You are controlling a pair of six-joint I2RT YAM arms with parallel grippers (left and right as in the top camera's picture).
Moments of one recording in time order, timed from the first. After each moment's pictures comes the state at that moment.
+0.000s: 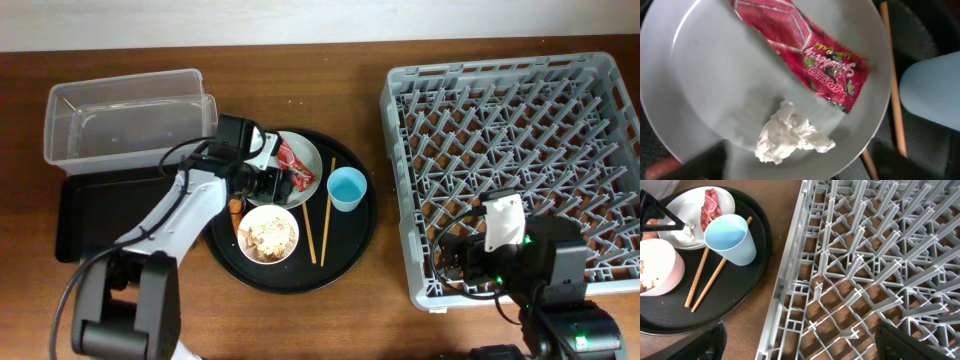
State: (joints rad) left arm -0.24 1.75 1.13 -0.53 0.23 0.01; right arm 0.06 0.67 0.79 -0.86 -0.19 -0.07
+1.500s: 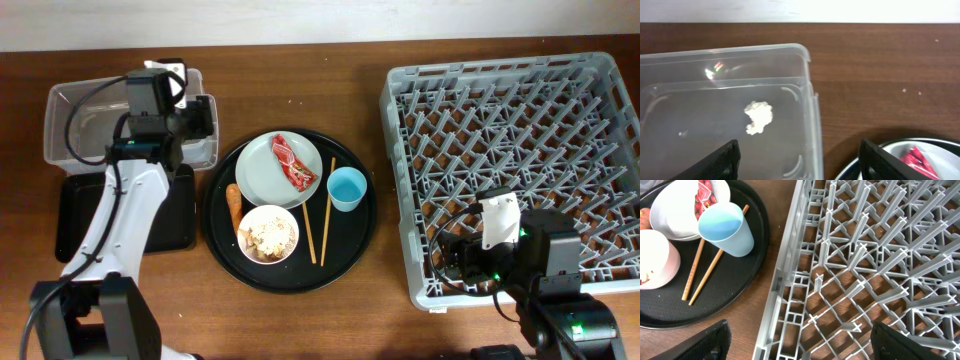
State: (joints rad) left arm 0.01 1.67 1.27 -0.30 -0.06 0.01; right arm 0.06 0.70 0.79 -0.88 -0.18 -0.07
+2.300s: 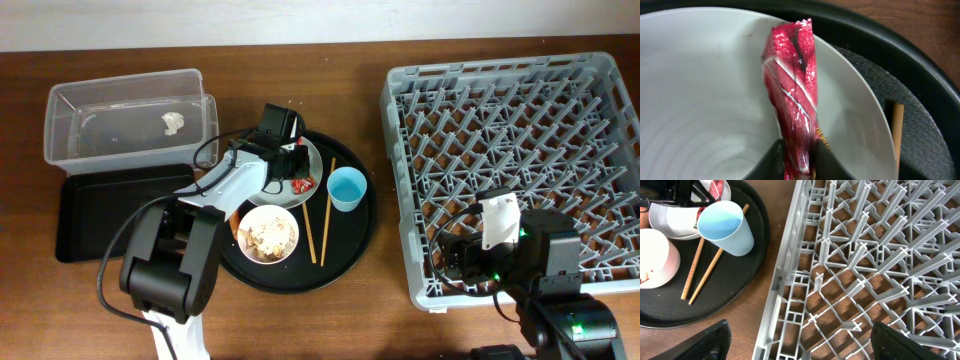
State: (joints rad) left arm -0.36 2.03 1.30 -0.36 0.09 -0.34; right arm 0.06 0.70 0.79 -0.89 -0.18 -0.07
